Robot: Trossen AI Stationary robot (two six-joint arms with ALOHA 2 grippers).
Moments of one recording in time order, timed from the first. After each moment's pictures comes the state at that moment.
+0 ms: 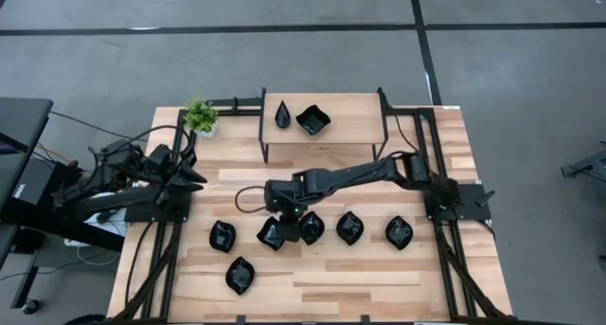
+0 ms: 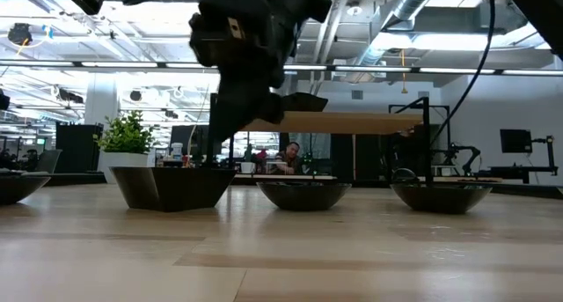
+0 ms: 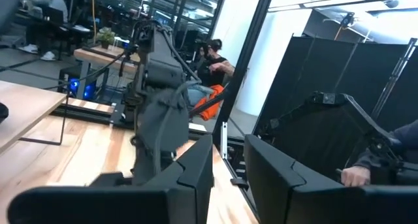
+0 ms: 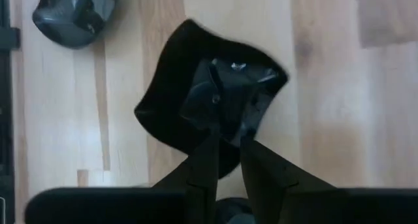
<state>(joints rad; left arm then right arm) 0.21 0.12 0.50 -0.27 0.48 -0.33 0.09 2.20 1.86 -0.75 -0.23 0.24</state>
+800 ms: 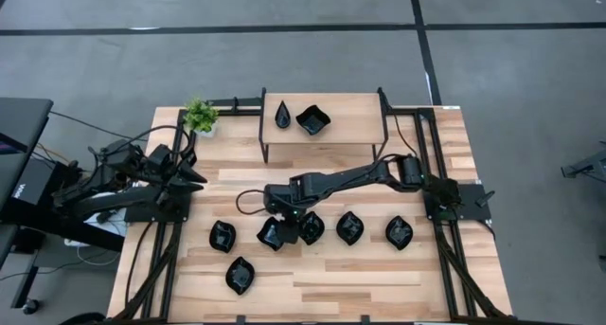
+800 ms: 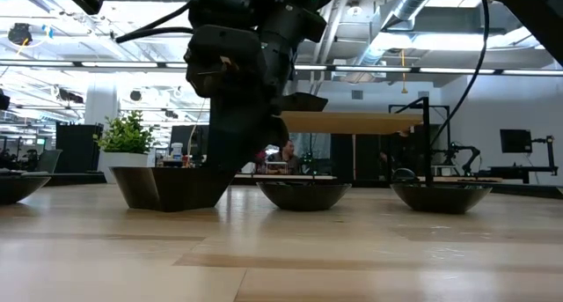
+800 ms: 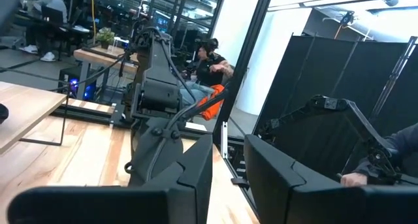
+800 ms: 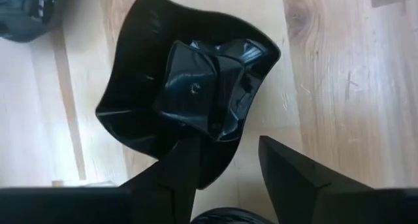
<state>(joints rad) 0.21 0.12 0.50 -0.27 0.48 -0.32 0.09 2.26 1.86 -0.74 -0.23 0.31</state>
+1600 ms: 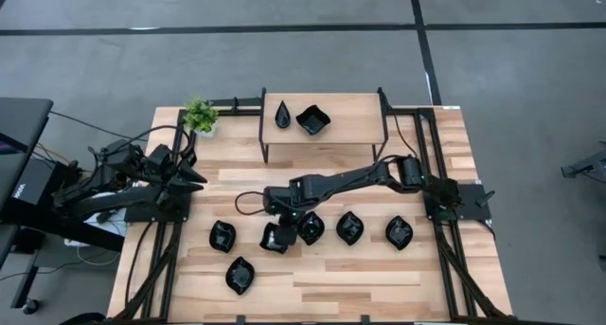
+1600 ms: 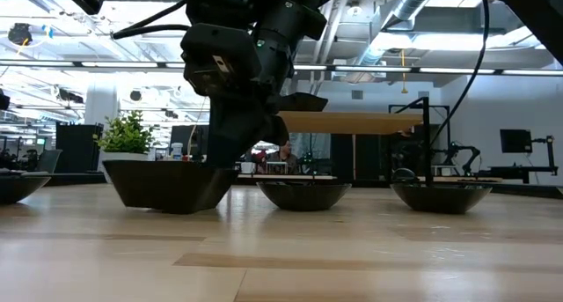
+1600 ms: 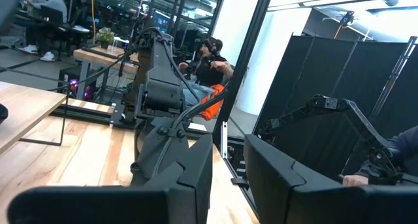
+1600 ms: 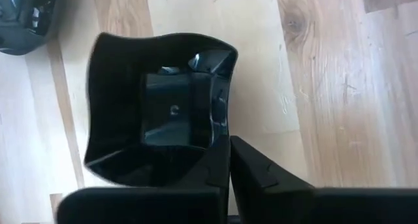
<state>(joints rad) 0.21 0.12 0.50 -0.27 0.48 -0.32 0.10 2.26 1.86 -0.72 -0.20 0.35</state>
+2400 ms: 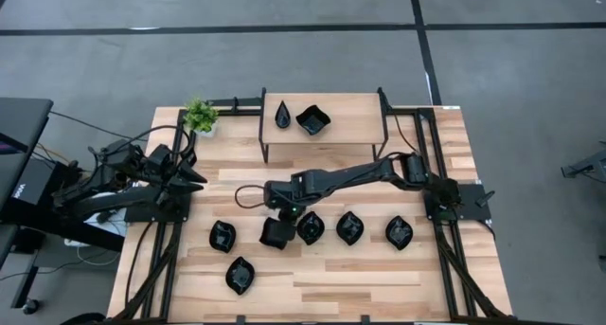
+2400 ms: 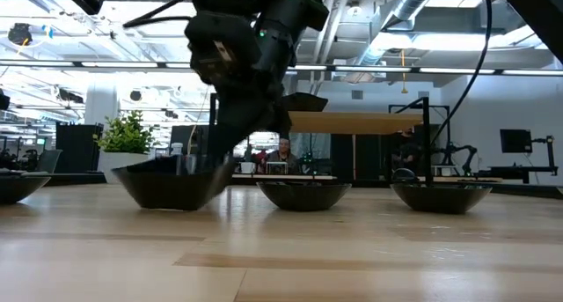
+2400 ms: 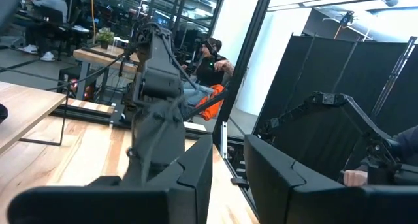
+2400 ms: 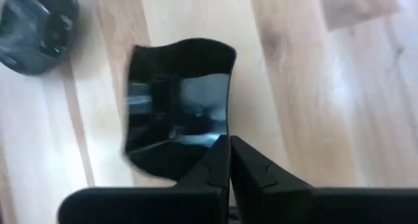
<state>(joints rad) 0.21 0.12 0.50 -0.27 0.48 -0.32 0.08 2.23 1.86 -0.74 -0.18 0.38</state>
